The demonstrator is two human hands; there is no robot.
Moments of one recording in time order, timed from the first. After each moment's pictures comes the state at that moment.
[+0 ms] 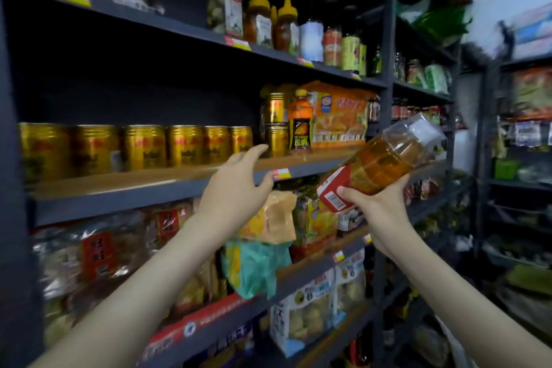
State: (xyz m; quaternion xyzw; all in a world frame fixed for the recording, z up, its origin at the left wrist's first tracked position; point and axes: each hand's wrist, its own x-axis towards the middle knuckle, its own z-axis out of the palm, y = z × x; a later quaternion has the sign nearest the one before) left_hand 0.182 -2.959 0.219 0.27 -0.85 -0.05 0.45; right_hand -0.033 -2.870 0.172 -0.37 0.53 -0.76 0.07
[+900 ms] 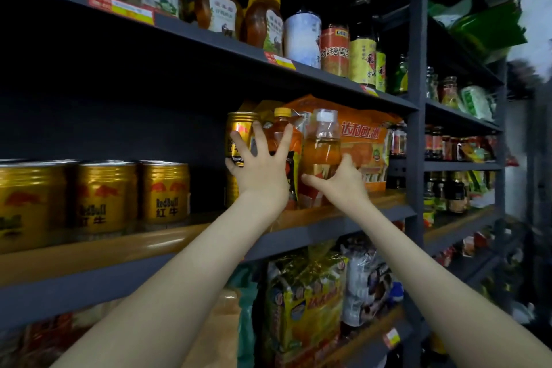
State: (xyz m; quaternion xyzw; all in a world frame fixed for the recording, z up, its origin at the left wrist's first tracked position) left_hand -0.073 -3.115 0.283 0.44 -0.80 0.17 0.38; right_hand -0.223 -3.079 0.268 -0.50 0.66 -0.55 -0.10
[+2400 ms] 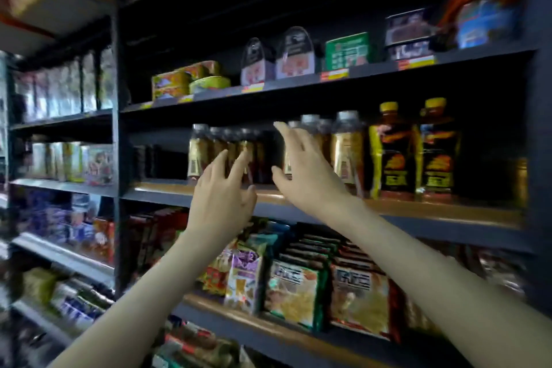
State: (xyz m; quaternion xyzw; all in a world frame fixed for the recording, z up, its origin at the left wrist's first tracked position) left_hand 0.752 -2.876 0.228 0.66 -0.51 0.41 0.37; right_hand 0.600 -2.939 0.277 -0.86 0.17 -0.48 -0.07
